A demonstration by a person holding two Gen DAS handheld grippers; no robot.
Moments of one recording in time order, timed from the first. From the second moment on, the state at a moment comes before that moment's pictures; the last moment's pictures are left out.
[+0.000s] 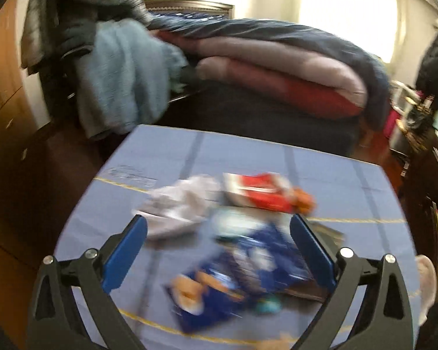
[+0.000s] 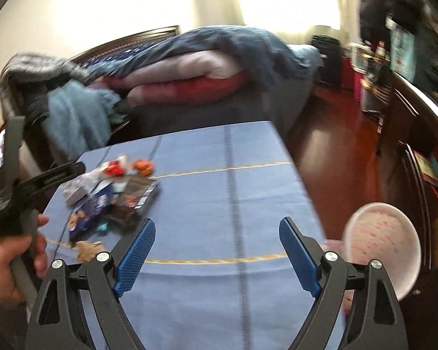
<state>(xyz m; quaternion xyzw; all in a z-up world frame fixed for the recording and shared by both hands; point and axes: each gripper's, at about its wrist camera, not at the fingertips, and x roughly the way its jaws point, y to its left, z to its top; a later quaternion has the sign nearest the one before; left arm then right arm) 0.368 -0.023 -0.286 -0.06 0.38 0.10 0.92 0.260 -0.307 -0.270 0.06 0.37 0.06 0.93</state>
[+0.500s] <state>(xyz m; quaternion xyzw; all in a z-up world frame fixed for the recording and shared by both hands) 0.436 0.032 -0.344 -0.05 0.44 0.06 0.90 0.315 -0.219 -0.292 0.03 0.41 0.10 0.91</state>
